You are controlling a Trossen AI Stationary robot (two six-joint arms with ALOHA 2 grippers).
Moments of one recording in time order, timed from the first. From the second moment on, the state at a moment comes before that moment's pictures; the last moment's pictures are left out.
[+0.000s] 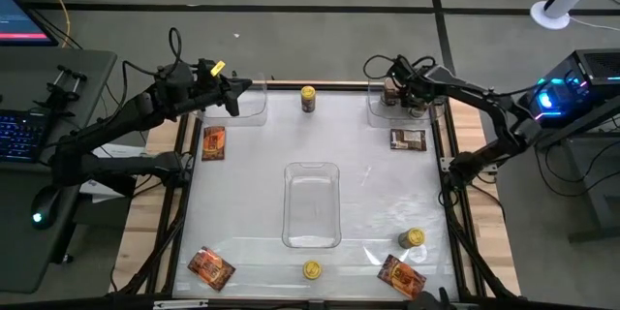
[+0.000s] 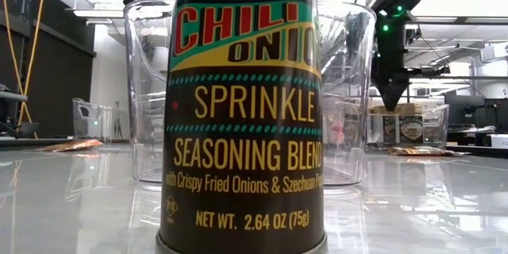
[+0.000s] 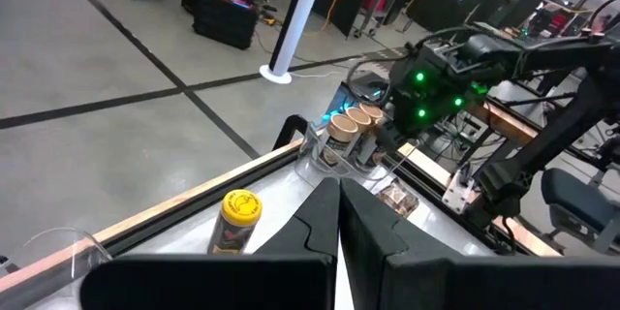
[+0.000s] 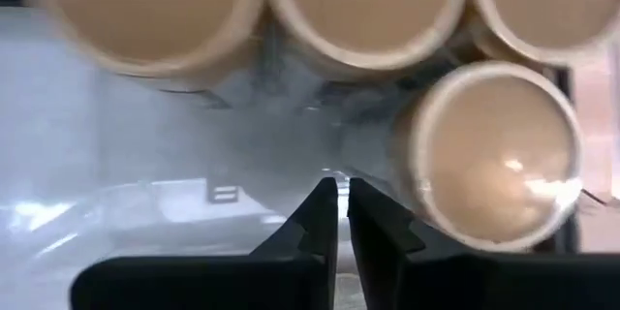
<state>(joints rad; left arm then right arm) 0.49 0.87 0.98 -0.35 -0.09 -0.39 -0.85 1.47 1.05 -0.95 0.34 0.72</state>
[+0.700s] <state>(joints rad) 0.49 0.87 0.98 -0.35 -0.14 -0.38 -0.80 1.34 0.97 -0.93 0.42 0.78</state>
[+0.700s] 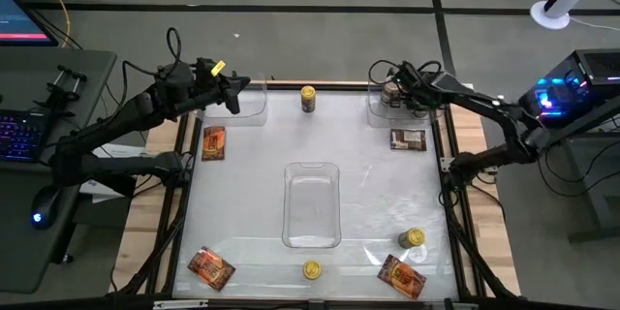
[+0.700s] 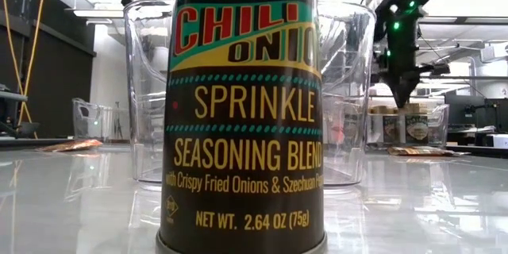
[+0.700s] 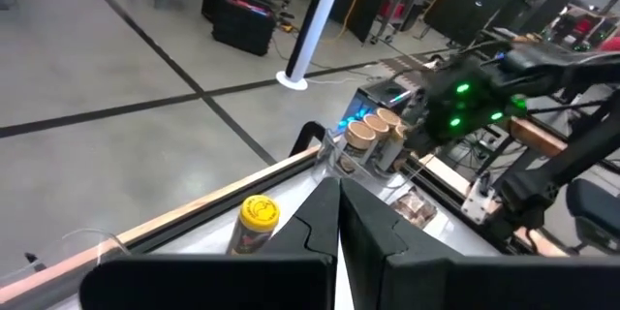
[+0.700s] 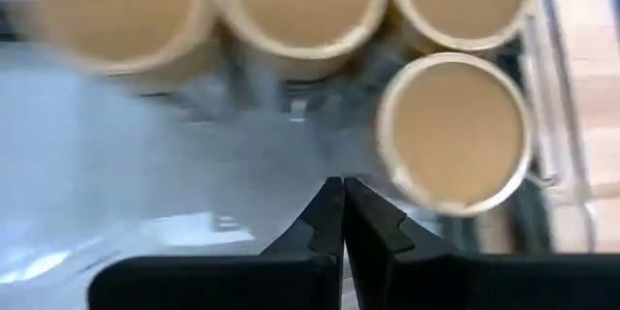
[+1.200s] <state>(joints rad) 0.49 0.87 0.98 -0.45 -0.14 -0.27 -0.47 1.10 0.98 -0.16 0.20 0.62</state>
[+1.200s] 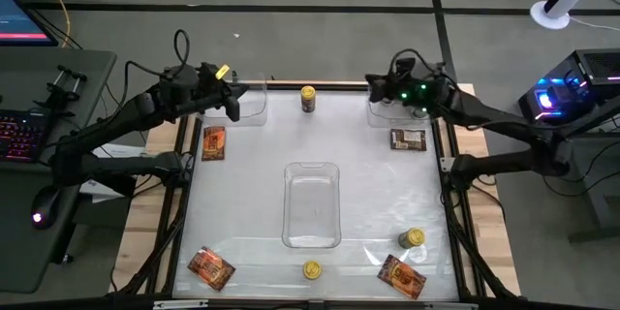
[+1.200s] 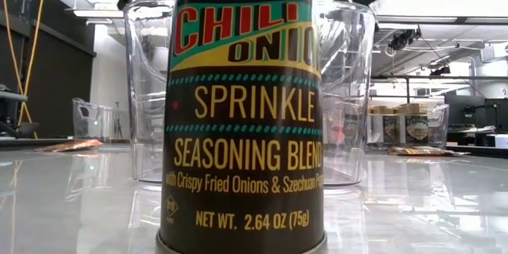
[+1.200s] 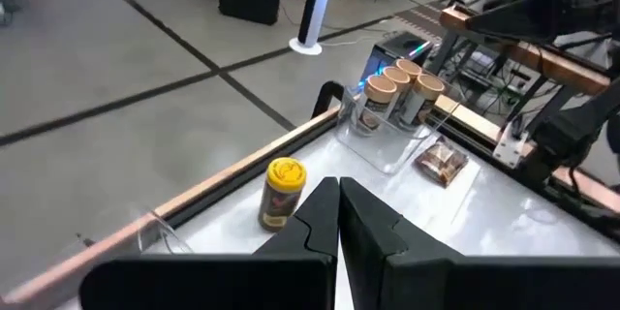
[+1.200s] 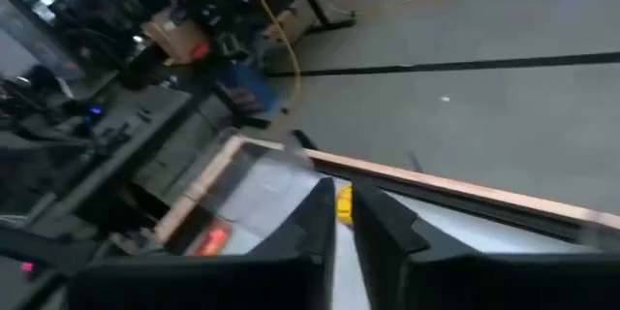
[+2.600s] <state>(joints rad) 0.48 0.85 0.98 -0.52 -0.05 -0.27 -0.50 2.26 2.09 -0.80 0.14 0.45</state>
